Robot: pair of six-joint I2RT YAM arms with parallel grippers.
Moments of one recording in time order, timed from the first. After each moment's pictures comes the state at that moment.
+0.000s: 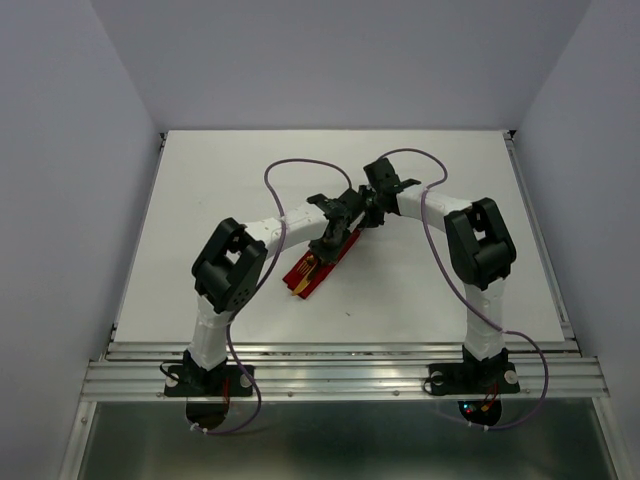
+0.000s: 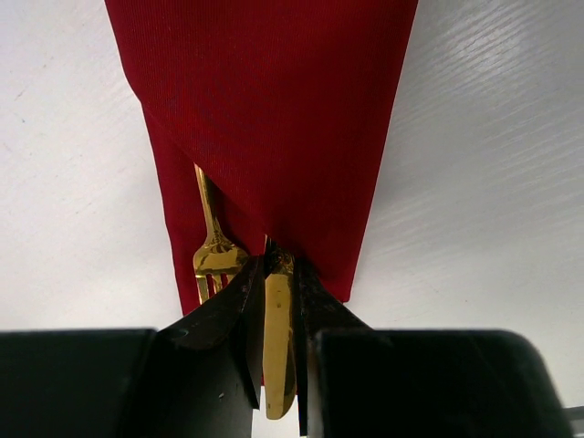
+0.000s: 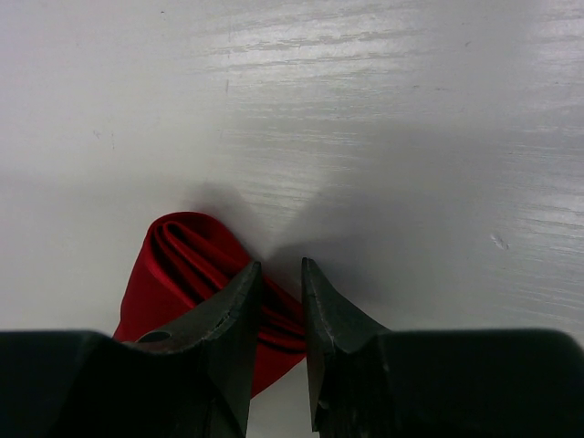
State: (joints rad) left arm -0.80 2.01 1.52 -0.85 -0.16 -0.17; right arm 0.45 2.08 1.48 -0.37 -0.14 0.63
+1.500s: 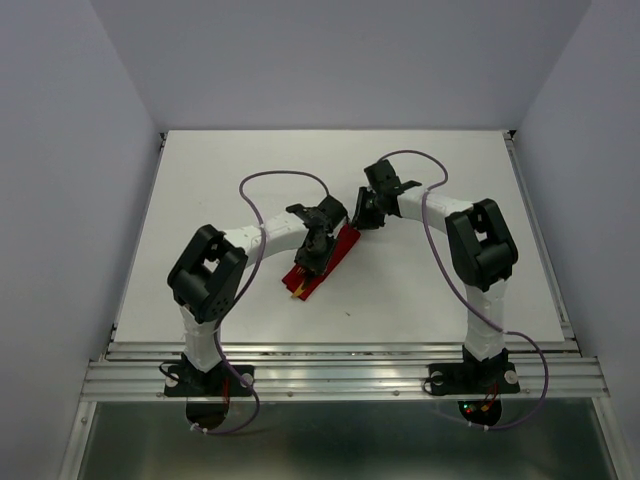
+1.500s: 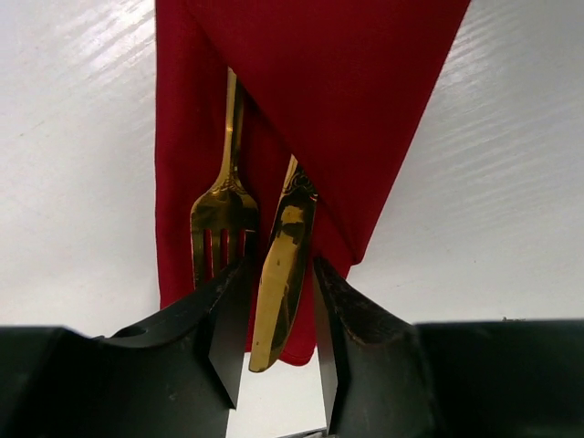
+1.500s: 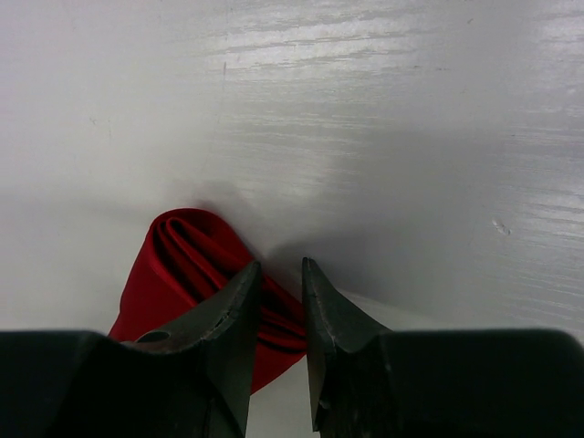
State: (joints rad) left arm -0.76 1.86 1.29 -0.74 -0.07 -0.28; right arm 0.45 2.07 1.45 -0.36 -0.14 0.63
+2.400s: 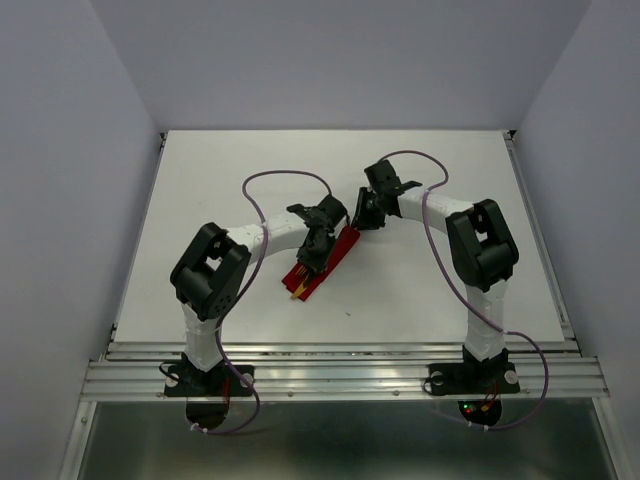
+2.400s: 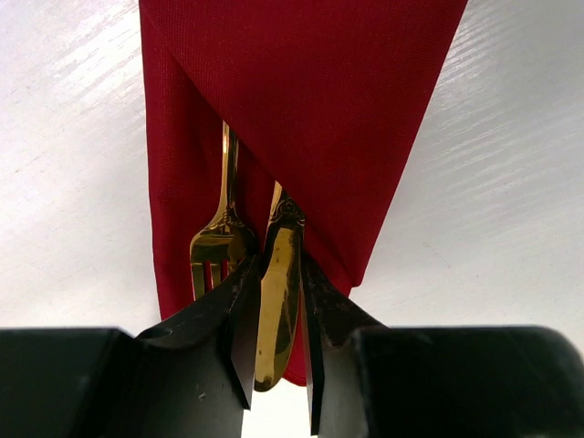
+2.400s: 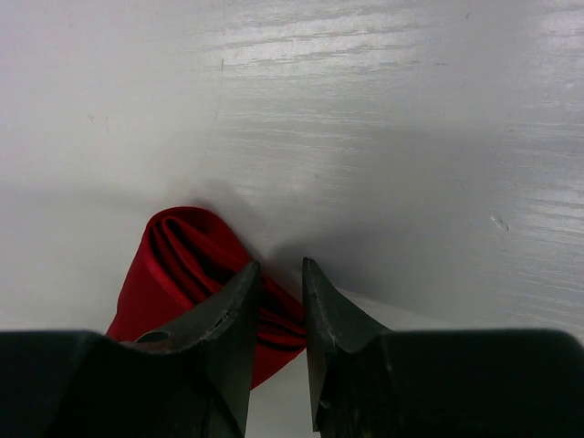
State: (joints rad) left arm -0.74 1.88 1.29 -0.70 -0.05 -0.24; right arm 0.45 2.06 1.44 -0.37 -0.14 0.63
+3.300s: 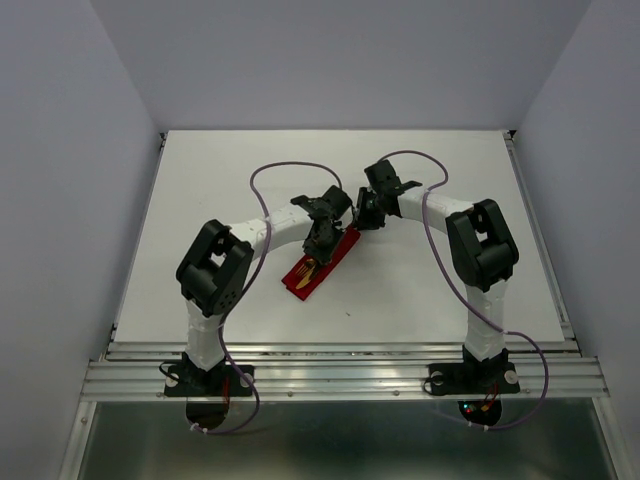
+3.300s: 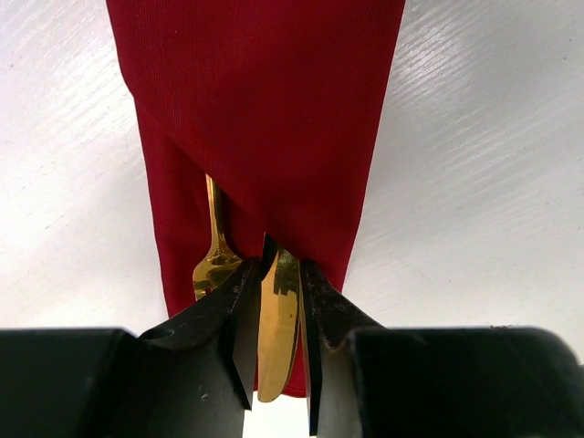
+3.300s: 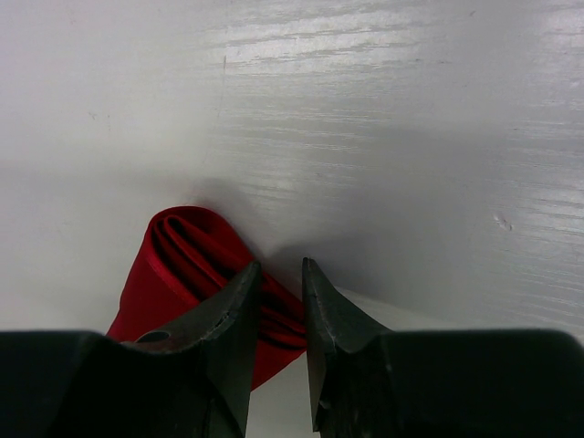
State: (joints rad) left arm -0.74 1.92 1.40 -0.73 -0.01 -0.15; right arm 0.45 2.06 1.44 -0.37 -0.15 0.63
